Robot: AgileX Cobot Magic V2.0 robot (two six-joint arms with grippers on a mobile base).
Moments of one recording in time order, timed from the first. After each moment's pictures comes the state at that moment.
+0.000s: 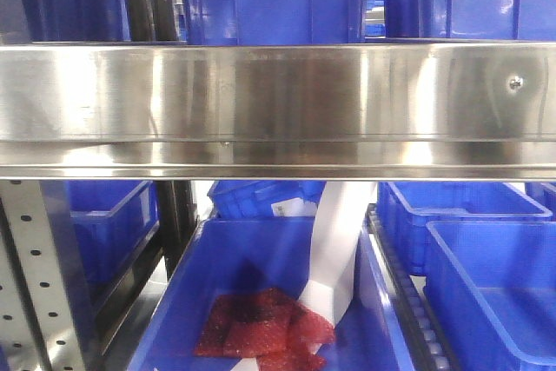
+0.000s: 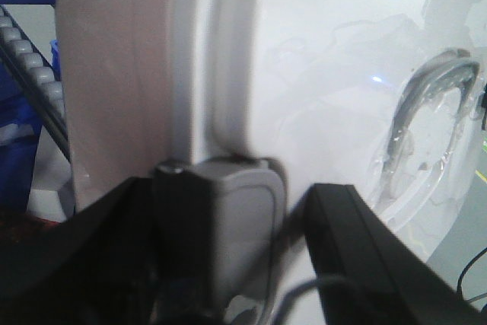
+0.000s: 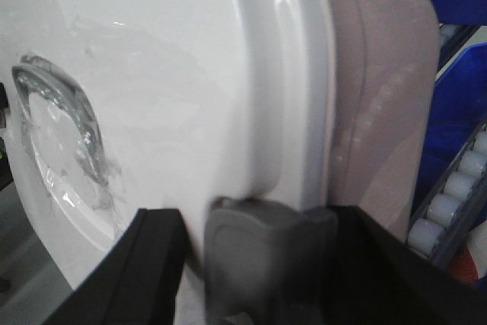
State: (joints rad) left arm 0.07 0.99 -1.11 -1.16 1.11 0.82; right arm -0.08 0.95 -1.14 1.07 1.08 -0.67
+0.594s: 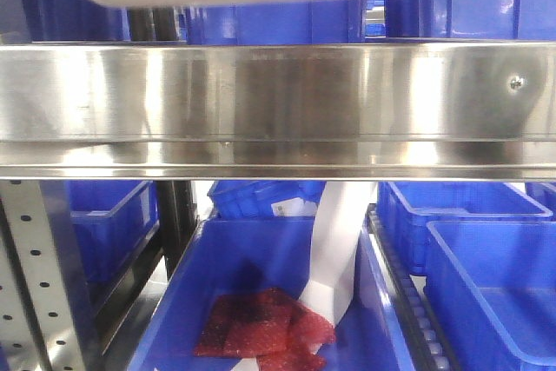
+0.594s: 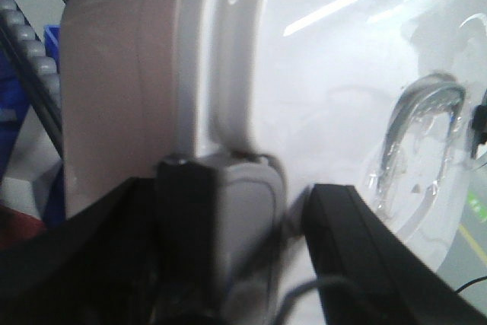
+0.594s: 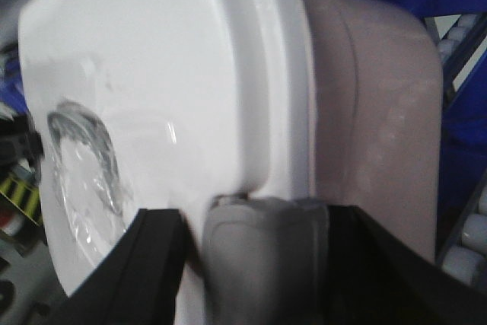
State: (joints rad) left arm 0.07 1.12 -1.12 -1.26 1.07 0.79; right arm -0.09 1.10 -1.15 1.23 1.03 -0.67
